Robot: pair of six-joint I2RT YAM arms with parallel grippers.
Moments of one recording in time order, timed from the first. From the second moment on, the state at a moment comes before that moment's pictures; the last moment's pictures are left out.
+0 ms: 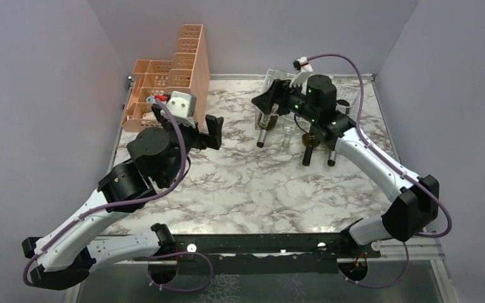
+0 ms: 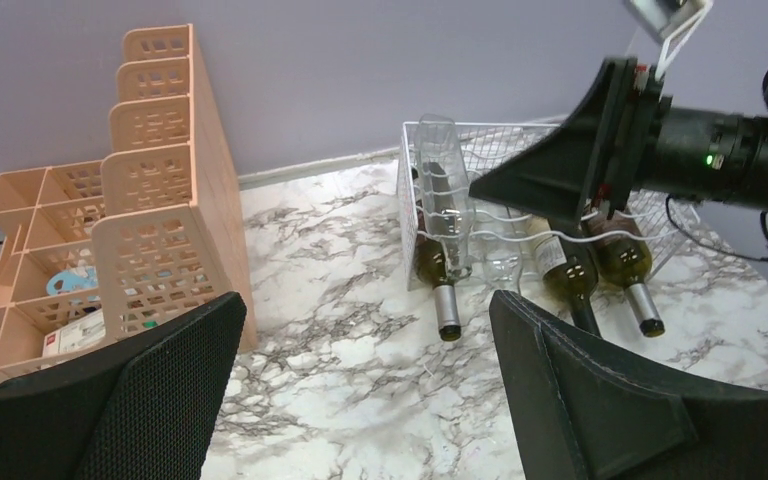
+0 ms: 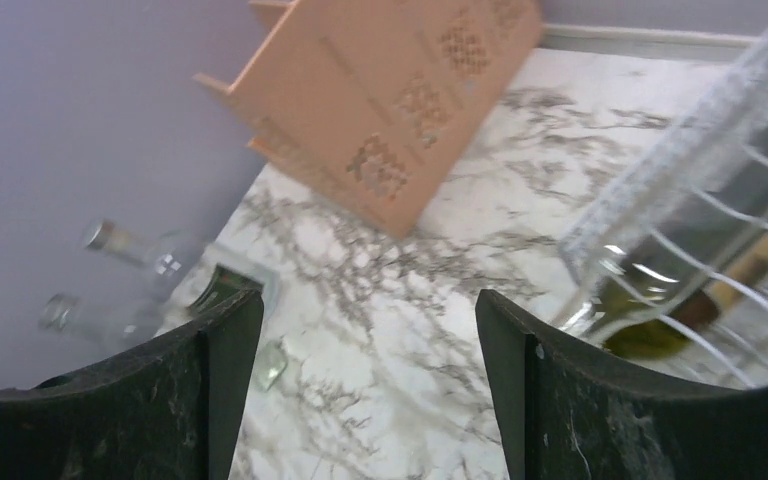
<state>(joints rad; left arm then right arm) -0.98 0.88 1.28 -0.42 -0.63 -0.08 0.53 1.45 1.31 -0.05 -0.17 0.46</state>
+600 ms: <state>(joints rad) -0.98 0.81 1.42 -0.51 -0.64 -0.08 0.98 1.53 1.17 0.31 -0.29 0.34</state>
